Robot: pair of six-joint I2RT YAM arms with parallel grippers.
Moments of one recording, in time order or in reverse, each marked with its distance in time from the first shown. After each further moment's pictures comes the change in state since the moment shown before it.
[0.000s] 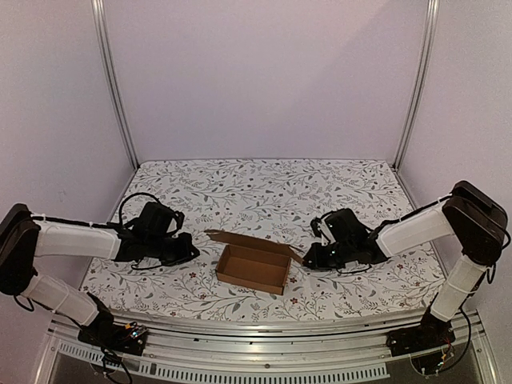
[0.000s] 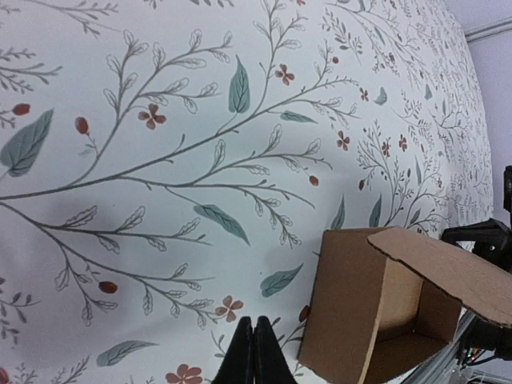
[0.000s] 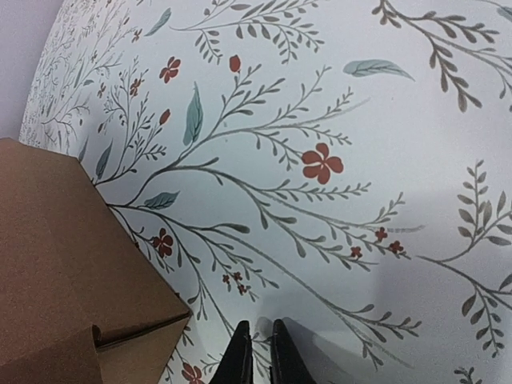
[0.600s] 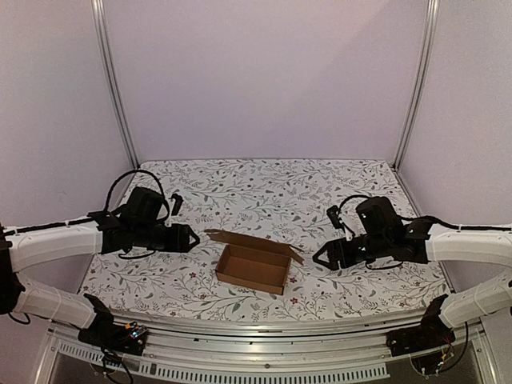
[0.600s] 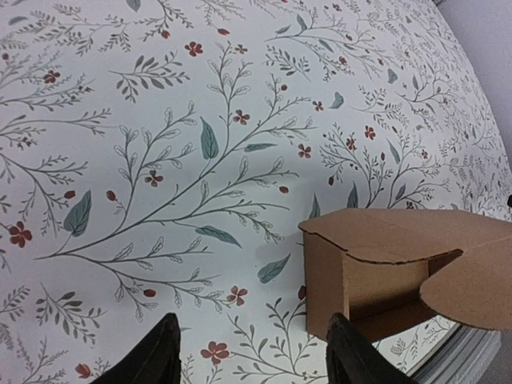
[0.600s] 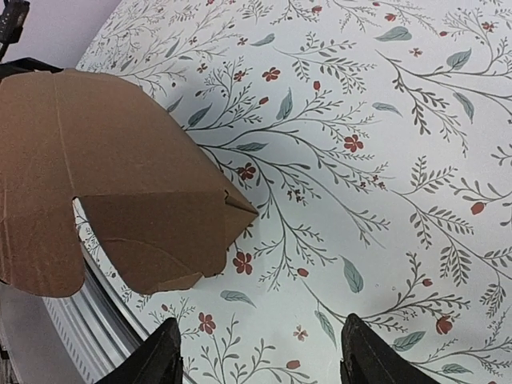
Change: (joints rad) left arm 0.002 -0.186 0.108 -0.263 -0.058 0.293; right arm 0.010 -0.487 -0.071 -0.345 -0.021 -0.218
